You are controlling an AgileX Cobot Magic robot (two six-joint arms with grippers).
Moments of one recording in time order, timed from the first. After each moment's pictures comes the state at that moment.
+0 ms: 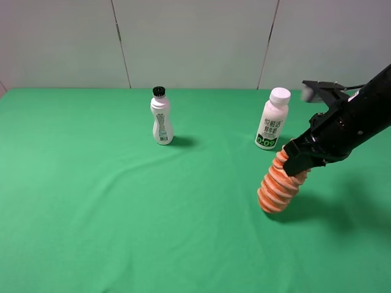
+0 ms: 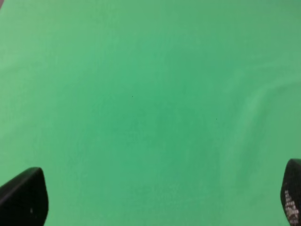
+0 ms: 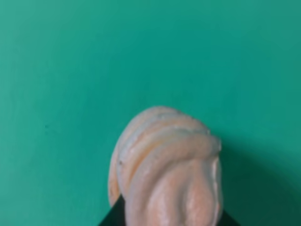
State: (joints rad) left arm 0.00 0.03 -0.48 0.07 1.07 -0.14; right arm 0.21 1.48 -0.79 0.45 0.83 -0.46
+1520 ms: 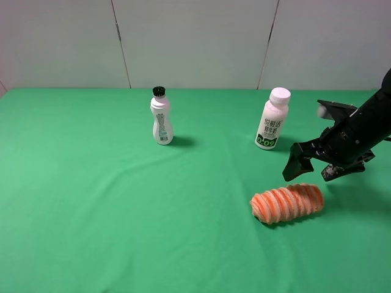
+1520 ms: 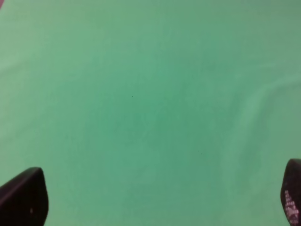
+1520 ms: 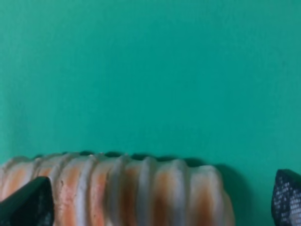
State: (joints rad) left arm 0.00 0.03 -0.48 0.07 1.07 -0.14; right arm 0.05 1.64 -0.80 0.41 0.73 -0.38
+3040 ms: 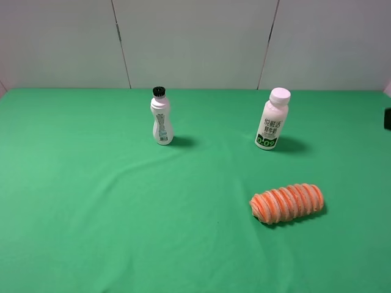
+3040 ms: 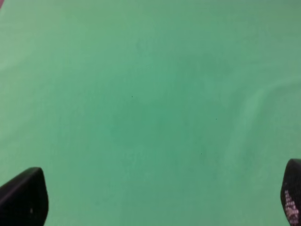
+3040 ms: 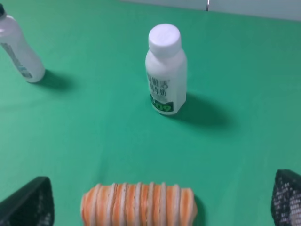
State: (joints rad) left arm 0.00 0.03 -0.48 0.07 1.07 -0.14; right arm 0.05 0.49 -0.66 0.29 0.92 -0.25
